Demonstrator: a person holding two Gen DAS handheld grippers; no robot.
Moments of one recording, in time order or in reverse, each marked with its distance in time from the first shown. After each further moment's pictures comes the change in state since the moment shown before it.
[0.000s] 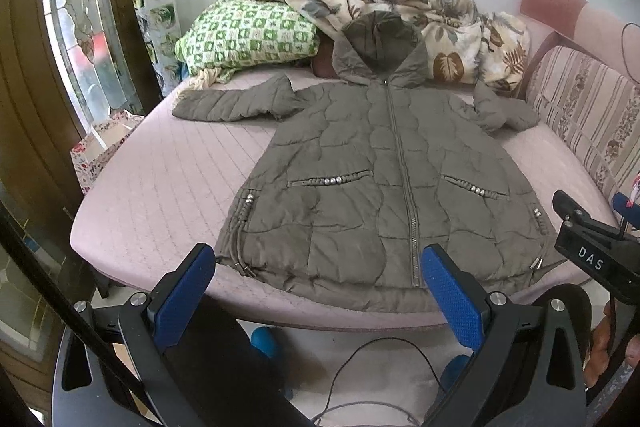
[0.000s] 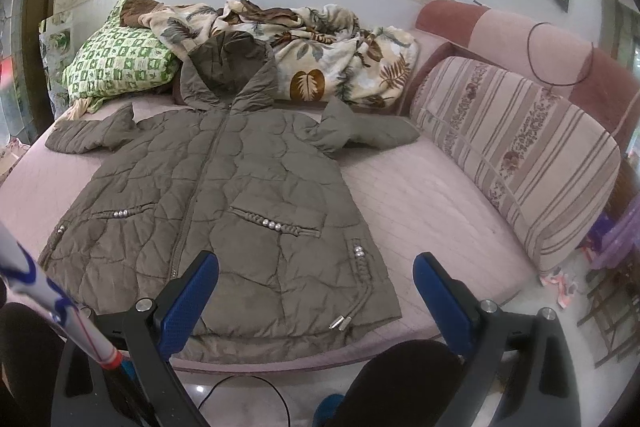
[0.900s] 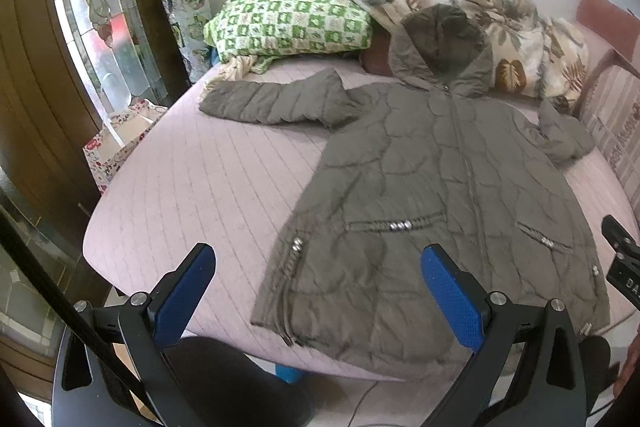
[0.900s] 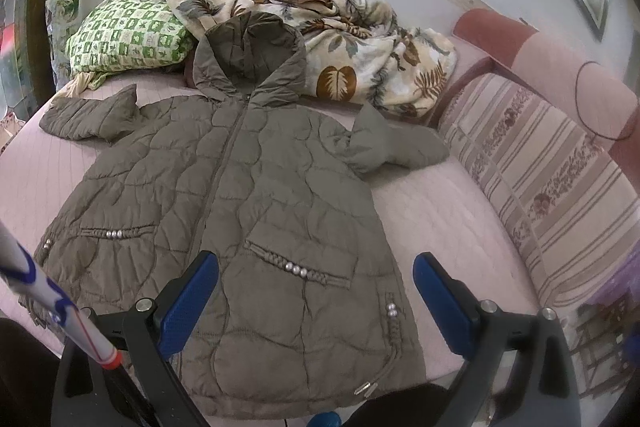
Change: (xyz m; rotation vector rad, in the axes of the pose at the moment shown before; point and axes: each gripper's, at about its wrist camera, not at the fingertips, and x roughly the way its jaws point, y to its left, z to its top) left arm 0.085 0.059 0.072 -0.075 0.055 0.112; right arm 0.064 0.047 0.066 -0.119 0.058 0.010
